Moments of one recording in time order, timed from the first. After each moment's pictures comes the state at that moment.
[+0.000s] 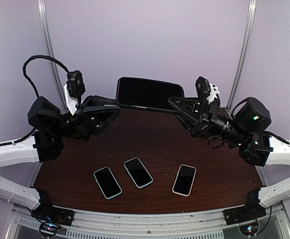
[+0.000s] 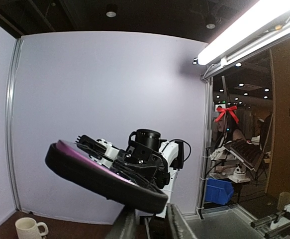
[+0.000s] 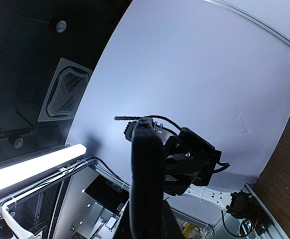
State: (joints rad) left arm -0.94 1.13 0.85 0.85 0.68 -0.42; right arm 1.10 1.07 0.89 0.57 -0.22 1.27
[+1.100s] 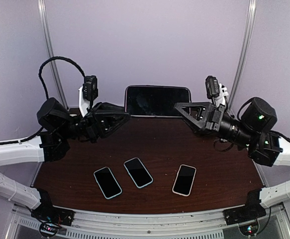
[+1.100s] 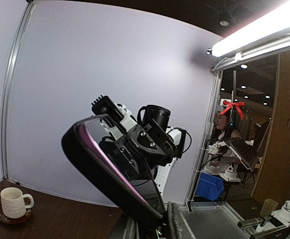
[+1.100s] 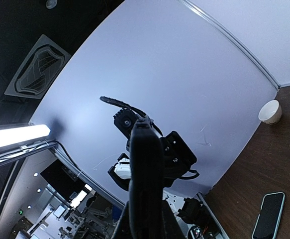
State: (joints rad) left arm -0.93 1.18 0.84 0.81 0.69 -0.49; right arm 1.09 0.97 0.89 0.34 -0.16 0.96
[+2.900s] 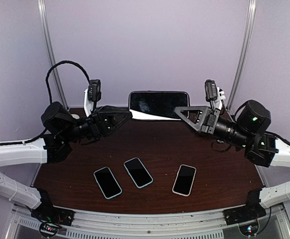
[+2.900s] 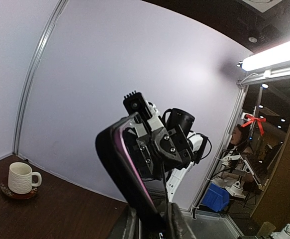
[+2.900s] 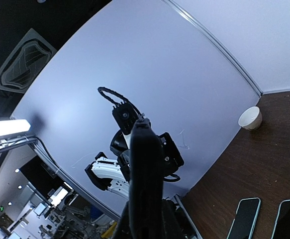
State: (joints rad) left arm -0.89 1.20 0.78 0.84 0.62 -0.60; right arm 1.03 0.98 0.84 0.36 -0.18 0.89
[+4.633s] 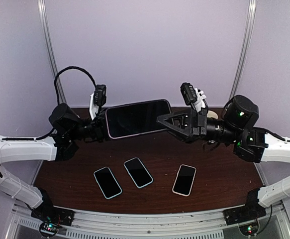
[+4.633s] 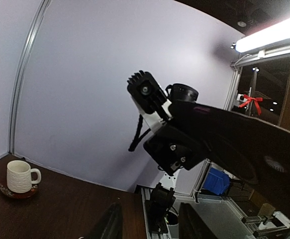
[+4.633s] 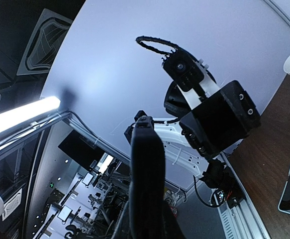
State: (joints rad) left arm -0.81 1.34 0.77 1.00 0.77 -0.59; right arm 1.07 1.13 0.93 0.44 -0.44 1.10
